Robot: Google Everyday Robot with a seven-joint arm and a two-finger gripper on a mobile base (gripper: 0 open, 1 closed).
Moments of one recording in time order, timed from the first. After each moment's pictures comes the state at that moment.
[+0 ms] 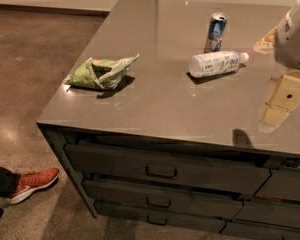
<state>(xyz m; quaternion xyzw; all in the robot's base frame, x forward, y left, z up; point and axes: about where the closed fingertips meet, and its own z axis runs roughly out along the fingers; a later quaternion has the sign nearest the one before) 0.438 -0.217 0.976 -0.60 0.78 -0.03 0.16</state>
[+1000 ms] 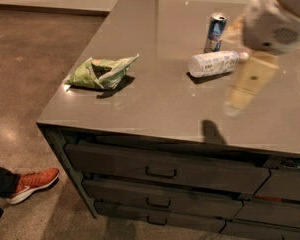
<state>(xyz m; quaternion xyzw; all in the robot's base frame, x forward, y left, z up) 0.466 -0.161 0.986 -0.63 0.75 0.02 0.19</state>
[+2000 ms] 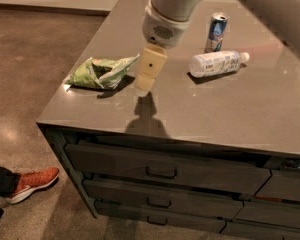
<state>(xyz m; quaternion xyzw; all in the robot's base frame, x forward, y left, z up) 0.560 -0.022 0.950 -0.61 0.76 0.03 0.19</state>
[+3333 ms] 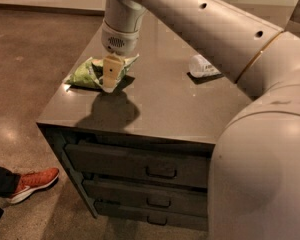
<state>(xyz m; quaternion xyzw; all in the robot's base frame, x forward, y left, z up) 0.631 0.075 0.885 -0.64 0.76 0.06 0.14</state>
